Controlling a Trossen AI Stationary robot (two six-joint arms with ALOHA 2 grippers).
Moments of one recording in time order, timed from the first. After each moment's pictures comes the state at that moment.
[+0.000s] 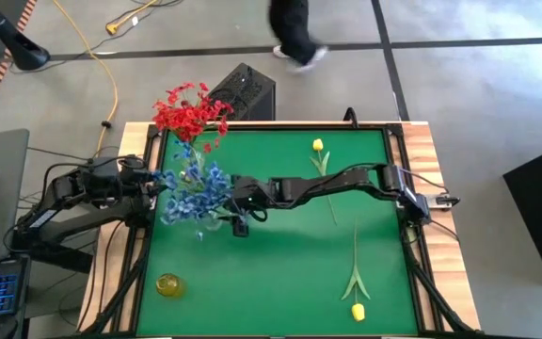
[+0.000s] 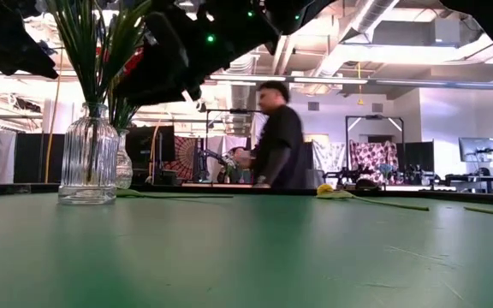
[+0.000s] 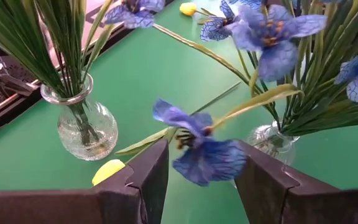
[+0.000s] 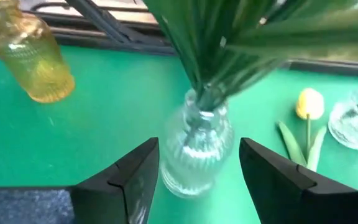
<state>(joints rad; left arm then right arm) 0.43 0.15 0.69 -1.09 -0.01 -0.14 0.02 2.18 1.73 -0.05 -0.02 -0.07</state>
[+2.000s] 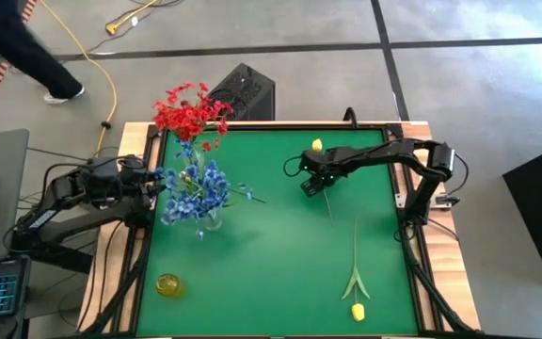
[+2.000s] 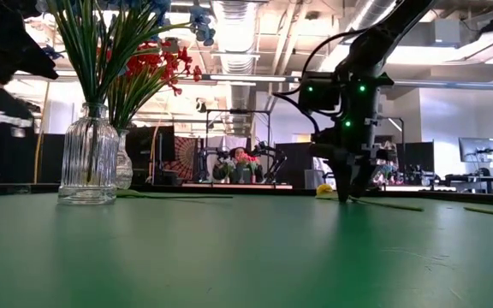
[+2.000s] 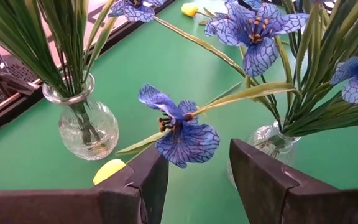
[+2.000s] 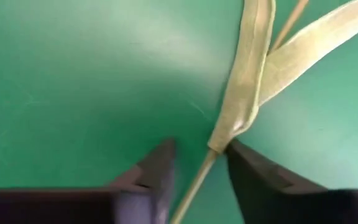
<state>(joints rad) 0.43 0.15 0.69 -1.09 -0.01 -0.14 -0.34 1.77 0.99 -0.65 0.15 0.63</state>
